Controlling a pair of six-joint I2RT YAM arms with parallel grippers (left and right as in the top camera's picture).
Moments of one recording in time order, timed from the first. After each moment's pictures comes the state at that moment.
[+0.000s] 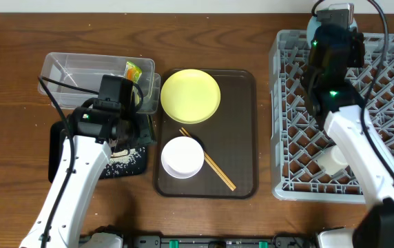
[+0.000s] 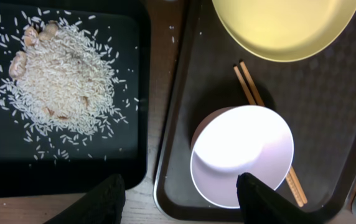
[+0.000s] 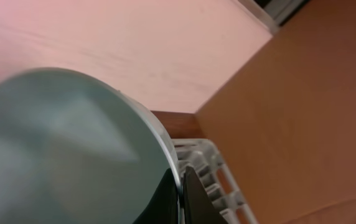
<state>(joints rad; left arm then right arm) -0.17 1.32 1.12 -1.09 0.12 -0.38 0.19 1.58 1.21 0.09 0.85 -0.40</state>
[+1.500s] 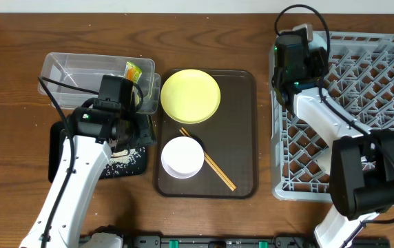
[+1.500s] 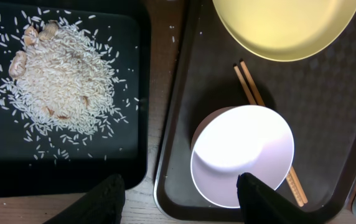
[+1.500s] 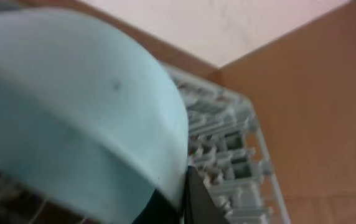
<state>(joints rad) -0.17 1.32 1.12 -1.09 0.12 -0.38 0.26 1.89 1.23 -0.03 0.95 -0.32</state>
